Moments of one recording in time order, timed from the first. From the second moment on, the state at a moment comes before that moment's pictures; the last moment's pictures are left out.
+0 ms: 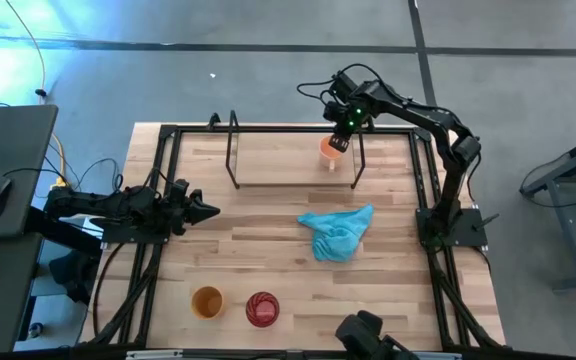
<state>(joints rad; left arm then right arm) 0.00 0.02 0.01 0.03 -0.10 -0.81 -0.73 1.86 1.63 -1.02 -0.17 -0.32</state>
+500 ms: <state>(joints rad) 0.00 0.02 0.01 0.03 -0.11 -0.81 -0.73 1.86 1.63 -1.00 -0.19 -0.32</state>
